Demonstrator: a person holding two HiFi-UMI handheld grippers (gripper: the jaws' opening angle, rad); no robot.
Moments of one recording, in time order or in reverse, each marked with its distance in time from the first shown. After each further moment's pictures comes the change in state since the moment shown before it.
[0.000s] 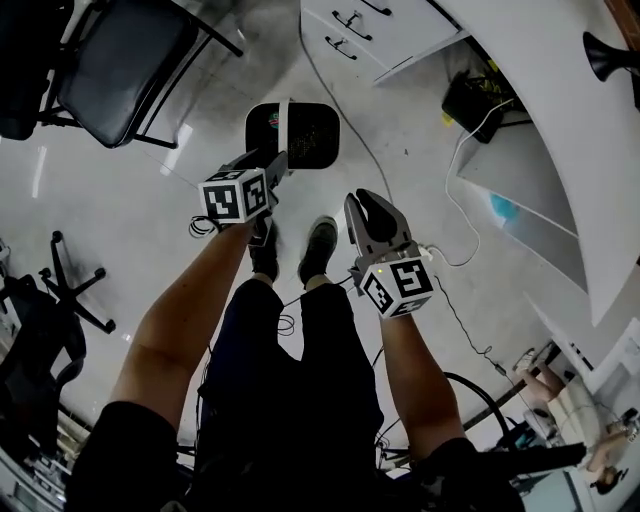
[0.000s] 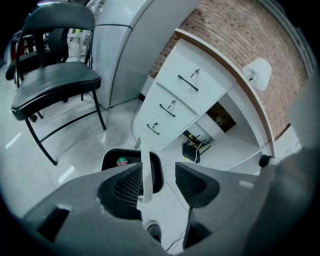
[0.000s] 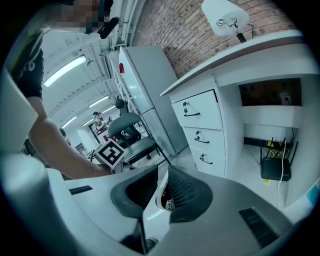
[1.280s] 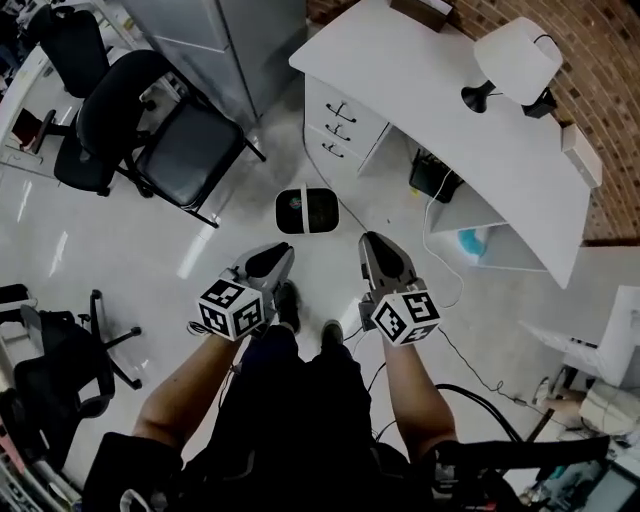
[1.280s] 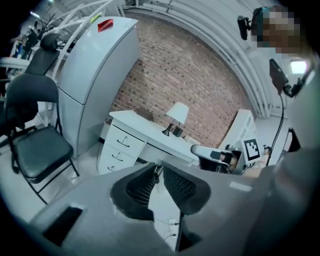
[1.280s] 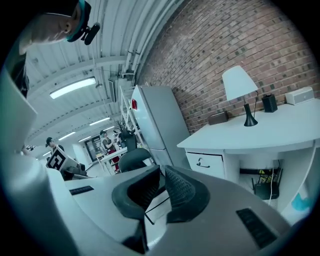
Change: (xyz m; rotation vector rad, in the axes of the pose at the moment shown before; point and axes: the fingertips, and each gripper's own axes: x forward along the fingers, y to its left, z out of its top) left arm -0.381 -0.193 0.046 0.339 -0.297 -0.343; right arm -0.185 0.184 0.177 -0.018 -0.313 -0.064
